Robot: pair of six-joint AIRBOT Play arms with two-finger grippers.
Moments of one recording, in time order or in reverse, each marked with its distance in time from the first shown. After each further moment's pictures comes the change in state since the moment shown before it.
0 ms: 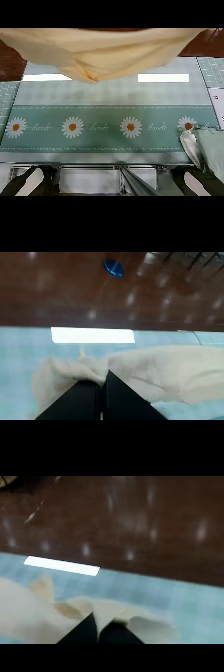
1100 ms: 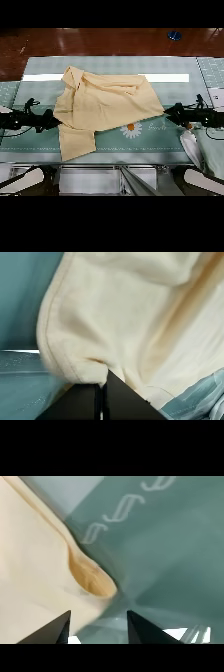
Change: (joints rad) left arm -0.014 -0.329 -0.993 0.188 0.114 -0.014; right arm -0.263 -0.397 -1.062 0.339 -0.190 -0.084
